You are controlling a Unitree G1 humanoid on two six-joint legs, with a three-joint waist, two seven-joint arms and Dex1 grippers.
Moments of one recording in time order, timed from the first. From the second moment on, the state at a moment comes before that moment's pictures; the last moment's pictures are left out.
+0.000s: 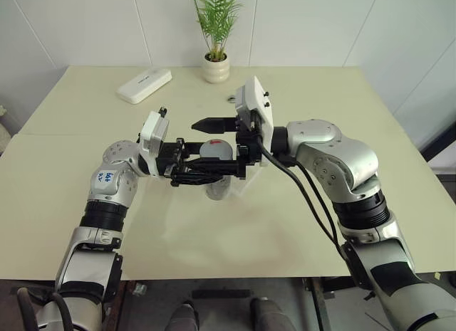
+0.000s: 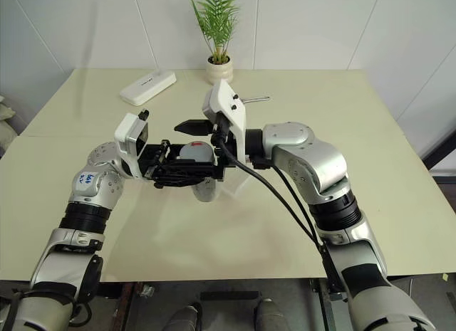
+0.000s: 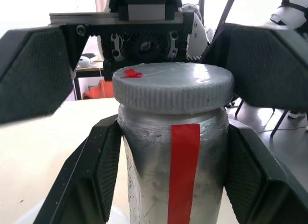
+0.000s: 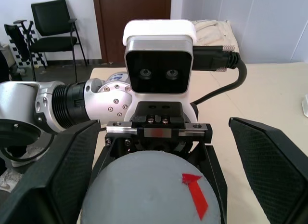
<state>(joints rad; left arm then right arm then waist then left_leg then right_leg) -0.86 0.50 -0.03 0.41 -0.63 0.17 -1.50 -1.02 -0.35 0.22 -0.07 0.54 0.69 0.94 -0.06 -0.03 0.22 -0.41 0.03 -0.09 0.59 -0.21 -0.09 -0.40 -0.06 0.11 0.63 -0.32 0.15</state>
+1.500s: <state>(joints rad) -0.85 0.50 -0.02 0.40 -0.62 0.19 -1.50 -0.92 -0.52 0.15 -0.28 0.58 0.81 0.89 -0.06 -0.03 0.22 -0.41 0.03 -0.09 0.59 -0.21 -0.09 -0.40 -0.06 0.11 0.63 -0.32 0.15</state>
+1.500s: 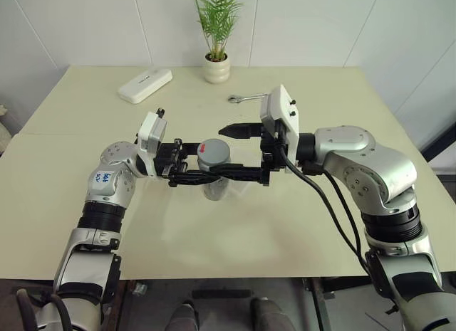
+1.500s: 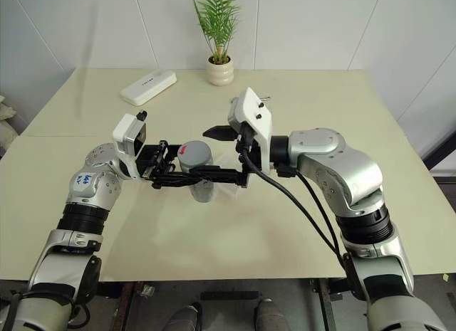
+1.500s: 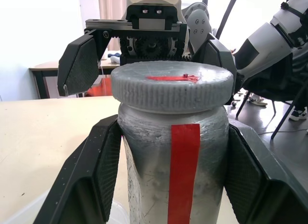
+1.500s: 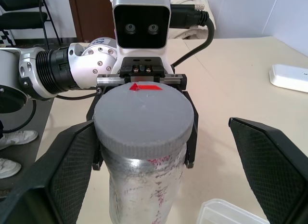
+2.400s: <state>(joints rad) -0.87 0.50 -0.03 0.45 -0.62 0.16 -1.50 -0.90 -0.59 0.08 -0.36 0.65 0.89 0.86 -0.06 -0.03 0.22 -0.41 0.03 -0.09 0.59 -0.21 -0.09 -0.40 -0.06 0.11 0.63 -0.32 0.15</state>
